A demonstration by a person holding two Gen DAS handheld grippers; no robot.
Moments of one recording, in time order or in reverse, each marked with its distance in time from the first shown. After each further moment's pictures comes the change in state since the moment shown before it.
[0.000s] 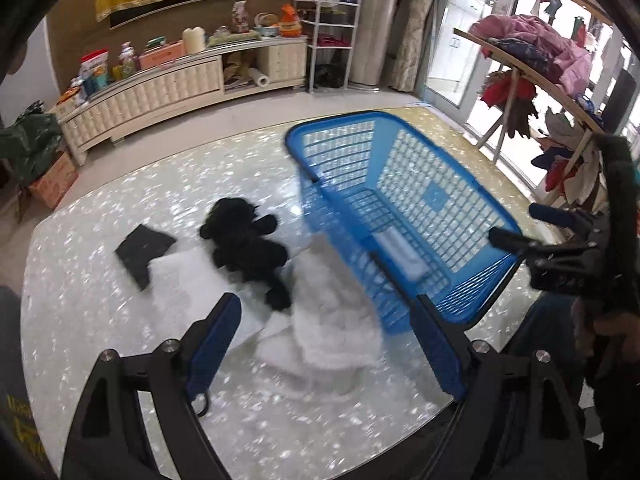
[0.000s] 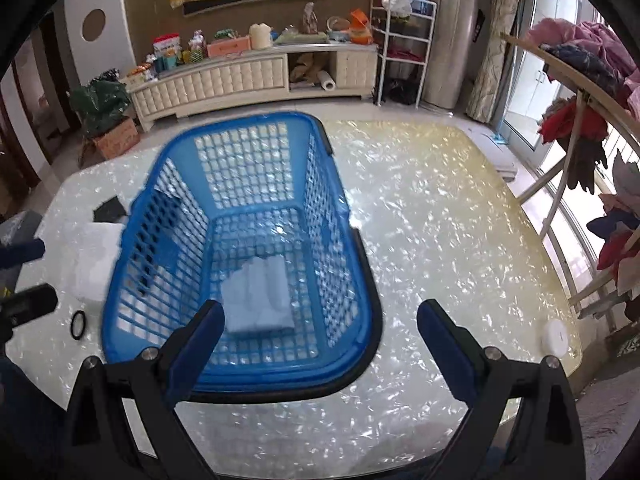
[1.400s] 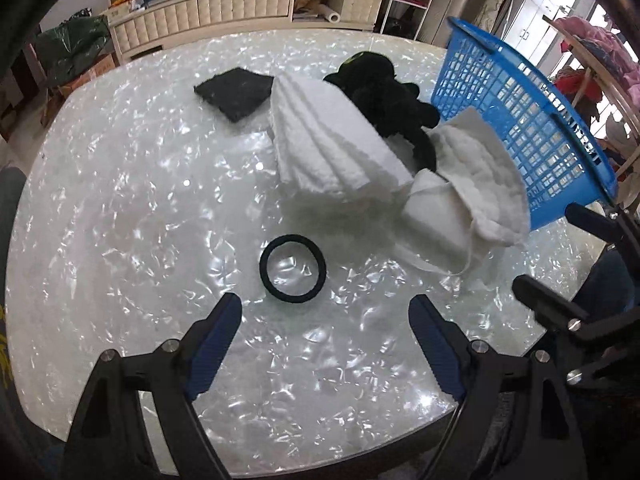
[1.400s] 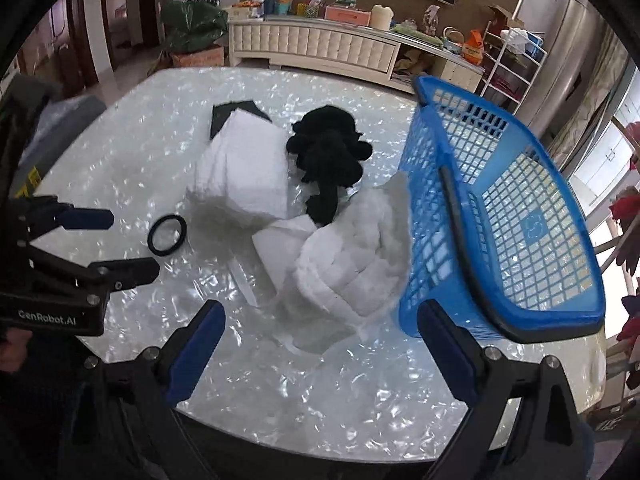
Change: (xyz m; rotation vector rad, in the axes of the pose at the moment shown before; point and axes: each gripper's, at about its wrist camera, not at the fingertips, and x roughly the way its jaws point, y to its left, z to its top) left arm 0.038 0.119 -0.120 -0.209 0.185 0.058; right arm 0.033 0.187 -0.067 -0.350 0.064 0.092
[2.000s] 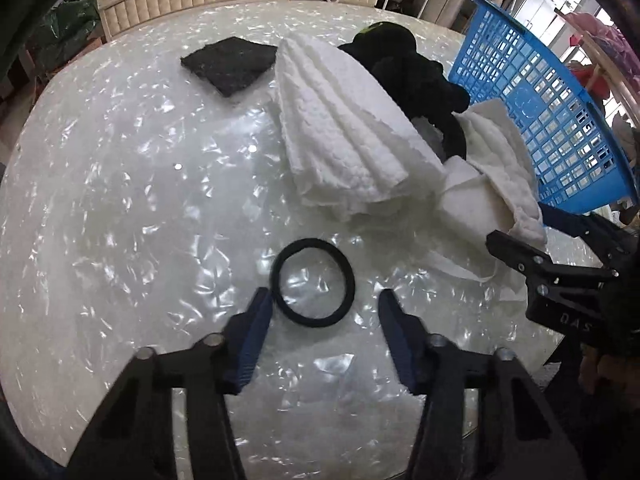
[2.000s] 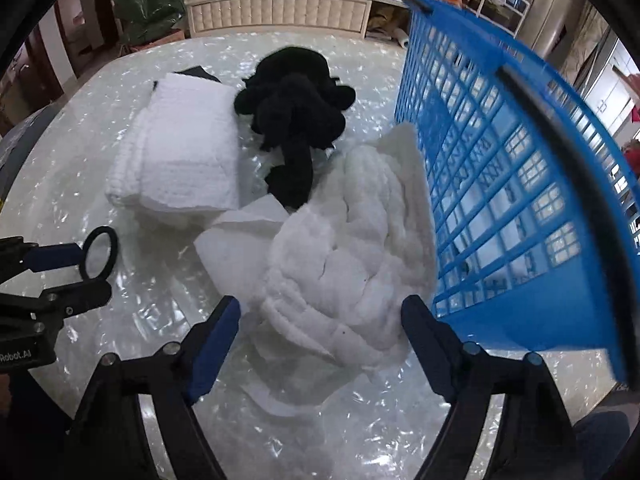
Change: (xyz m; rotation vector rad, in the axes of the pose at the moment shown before) left arm 0.042 0.021 0.012 -0.002 0.065 -0.030; right arm 0.084 -0.017 0.014 0.141 0.132 -0.018
